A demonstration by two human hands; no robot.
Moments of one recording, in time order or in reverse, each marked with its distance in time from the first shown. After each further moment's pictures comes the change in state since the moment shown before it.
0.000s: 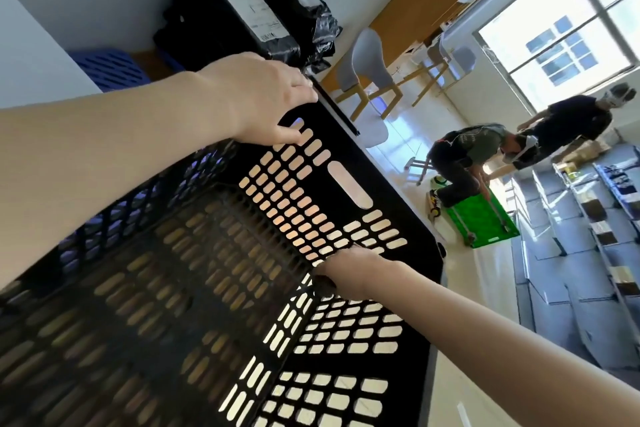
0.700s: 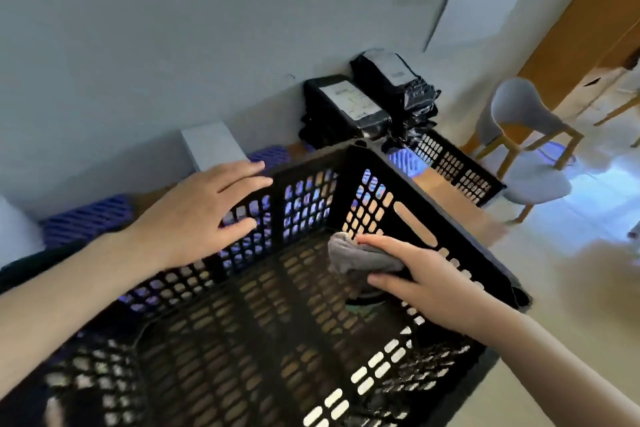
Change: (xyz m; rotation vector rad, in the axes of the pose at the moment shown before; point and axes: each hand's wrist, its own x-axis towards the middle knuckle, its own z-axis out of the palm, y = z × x) left_hand -0.175 0.078 -0.073 -0.056 0.077 -0.399; right_hand -0.090 0.027 -0.022 0.829 0.727 -0.568
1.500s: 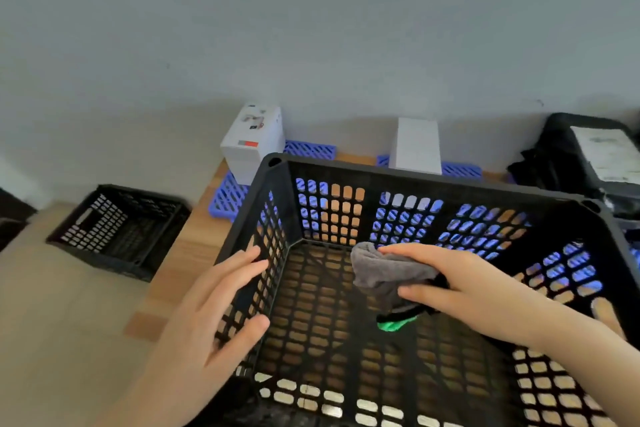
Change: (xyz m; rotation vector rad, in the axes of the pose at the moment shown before) left_hand -0.197 0.212 -0.010 -0.086 0.400 -1.045; right_hand 0.079 -0.074 0.020 -0.067 -0.579 -0.620
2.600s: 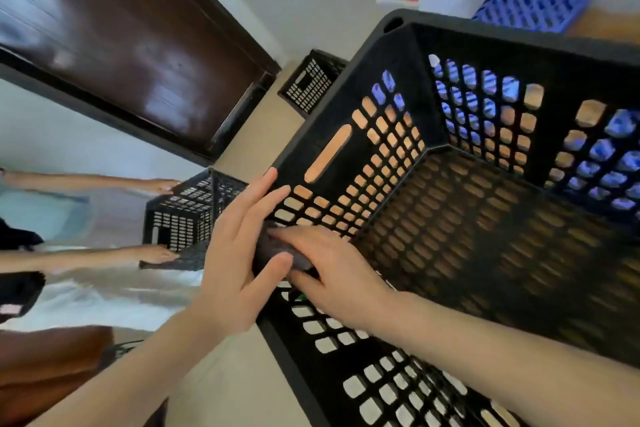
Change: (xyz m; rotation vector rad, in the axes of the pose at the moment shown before) left_hand -0.033 0.056 0.044 0.392 0.117 -0.507; right_hand 0.081 -0.018 0.196 0.594 -0.346 -0.766
